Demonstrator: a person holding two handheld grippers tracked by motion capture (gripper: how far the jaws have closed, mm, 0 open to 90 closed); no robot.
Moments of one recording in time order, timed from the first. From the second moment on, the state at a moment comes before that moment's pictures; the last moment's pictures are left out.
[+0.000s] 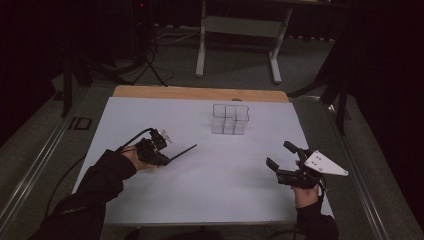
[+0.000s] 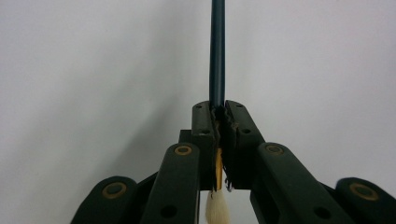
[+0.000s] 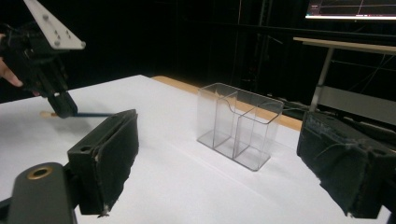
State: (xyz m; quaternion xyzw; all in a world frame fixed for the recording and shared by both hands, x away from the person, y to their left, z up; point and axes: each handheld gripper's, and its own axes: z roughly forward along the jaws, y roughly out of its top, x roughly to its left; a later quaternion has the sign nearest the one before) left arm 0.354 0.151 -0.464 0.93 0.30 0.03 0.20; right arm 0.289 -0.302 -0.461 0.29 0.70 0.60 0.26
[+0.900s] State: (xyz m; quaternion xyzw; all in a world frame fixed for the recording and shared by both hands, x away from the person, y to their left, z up) left arm 0.355 0.119 -0.422 0.95 0.23 0.01 0.22; right arm 0.295 -0.267 -0.452 0.24 0.76 0.55 0.23
